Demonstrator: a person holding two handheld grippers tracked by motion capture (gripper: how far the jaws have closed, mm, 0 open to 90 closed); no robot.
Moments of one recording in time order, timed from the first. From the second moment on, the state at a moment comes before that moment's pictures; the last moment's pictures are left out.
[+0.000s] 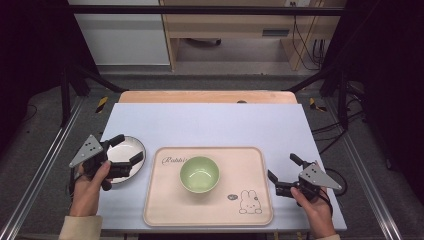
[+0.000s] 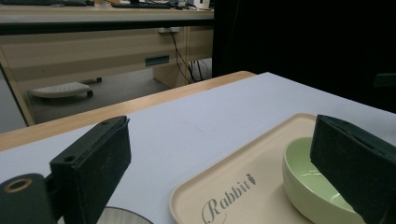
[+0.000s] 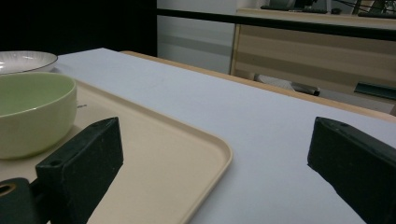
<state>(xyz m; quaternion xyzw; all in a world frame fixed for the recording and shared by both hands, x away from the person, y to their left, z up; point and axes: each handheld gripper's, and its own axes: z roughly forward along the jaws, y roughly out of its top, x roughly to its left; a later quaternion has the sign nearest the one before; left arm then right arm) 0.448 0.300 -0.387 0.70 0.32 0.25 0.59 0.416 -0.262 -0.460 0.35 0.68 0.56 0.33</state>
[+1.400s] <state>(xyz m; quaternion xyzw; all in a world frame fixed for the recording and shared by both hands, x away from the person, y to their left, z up) 0.453 0.346 -0.421 0.70 0.35 0.27 0.56 0.417 -0.259 -0.462 0.35 0.68 0.55 0.33</state>
